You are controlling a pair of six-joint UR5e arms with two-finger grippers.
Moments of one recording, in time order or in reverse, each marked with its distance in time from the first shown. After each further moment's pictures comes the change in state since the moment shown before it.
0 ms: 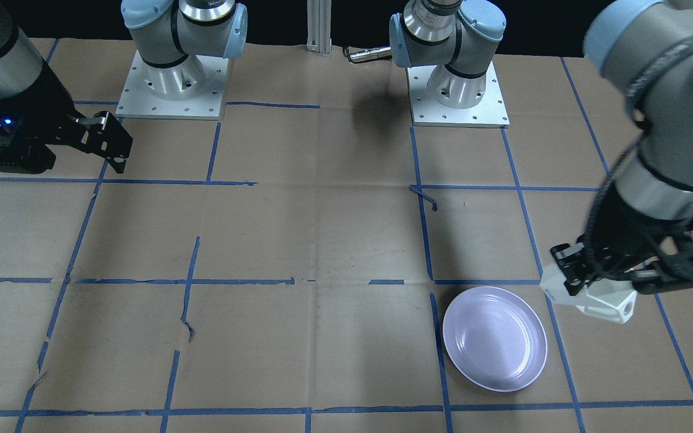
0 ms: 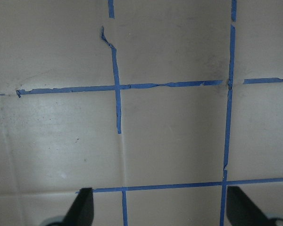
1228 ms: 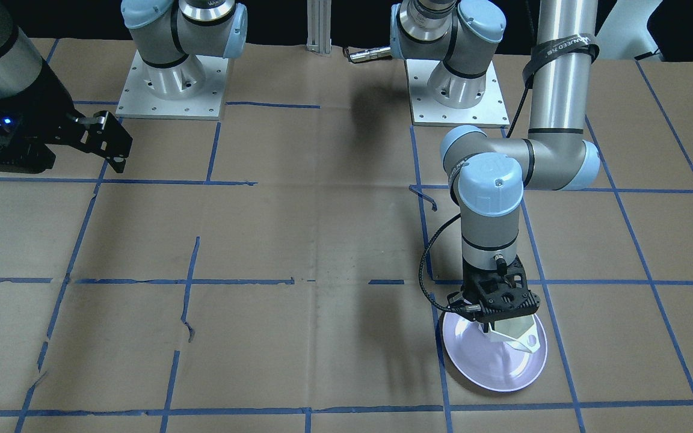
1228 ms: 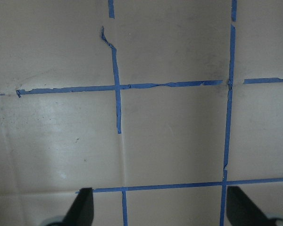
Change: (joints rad) left arm -0.122 -0.143 -0.416 0.706 0.181 -0.041; right arm 0.000 0.000 0.000 0.000 0.000 0.000
